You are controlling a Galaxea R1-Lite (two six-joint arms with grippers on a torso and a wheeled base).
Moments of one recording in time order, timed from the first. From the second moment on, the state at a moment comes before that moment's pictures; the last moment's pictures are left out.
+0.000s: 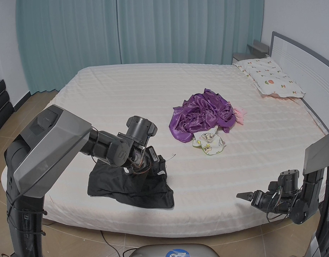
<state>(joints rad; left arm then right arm) -0.51 2.32 -1.49 0.03 0.17 -0.84 0.14 2.26 -0.17 -1.40 0.28 0.63</state>
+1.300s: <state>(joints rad) -0.03 2.16 -1.16 -0.07 -0.18 -1.10 0.23 2.32 -0.25 -1.53 0.26 0.64</state>
